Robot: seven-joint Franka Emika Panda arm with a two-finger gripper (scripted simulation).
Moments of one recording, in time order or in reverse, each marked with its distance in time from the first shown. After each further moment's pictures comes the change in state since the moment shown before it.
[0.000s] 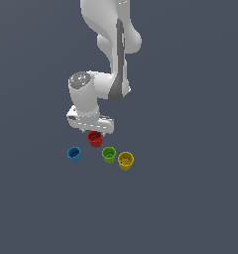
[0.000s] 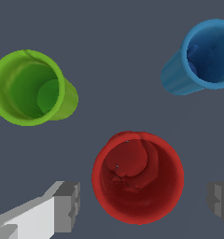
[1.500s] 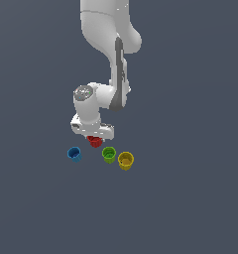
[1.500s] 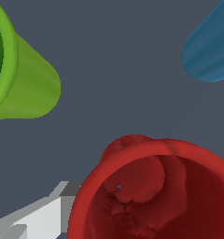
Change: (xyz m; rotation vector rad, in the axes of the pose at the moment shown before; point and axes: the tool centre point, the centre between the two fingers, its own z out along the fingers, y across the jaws) arm -0.002 0.001 0.051 0.000 0.002 0.002
